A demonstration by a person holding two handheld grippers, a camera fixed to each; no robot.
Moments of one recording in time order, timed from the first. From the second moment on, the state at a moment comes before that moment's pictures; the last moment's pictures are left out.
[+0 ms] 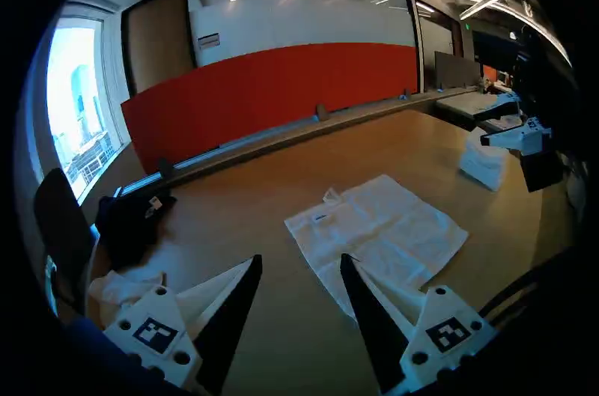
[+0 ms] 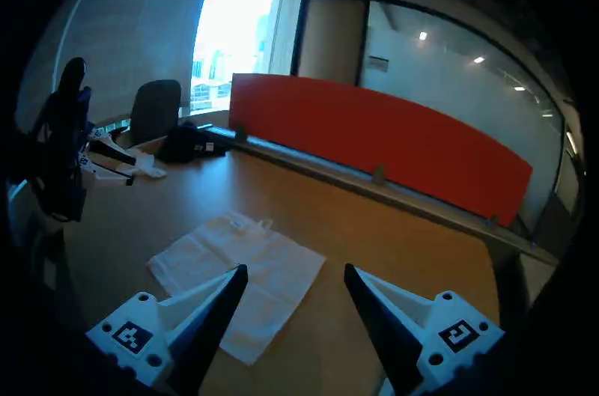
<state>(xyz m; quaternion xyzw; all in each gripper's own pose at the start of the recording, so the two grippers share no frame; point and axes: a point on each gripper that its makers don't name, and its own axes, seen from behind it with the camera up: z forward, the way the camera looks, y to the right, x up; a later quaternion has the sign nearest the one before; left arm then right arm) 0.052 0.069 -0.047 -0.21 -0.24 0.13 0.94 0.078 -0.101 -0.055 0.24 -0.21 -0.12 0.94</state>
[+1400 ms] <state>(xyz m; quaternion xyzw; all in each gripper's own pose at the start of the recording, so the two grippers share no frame) -0.106 0.099 -0.091 -0.27 -0.36 0.15 0.88 -0.084 -0.103 -0.097 0.26 -0.34 -0.12 0.90</state>
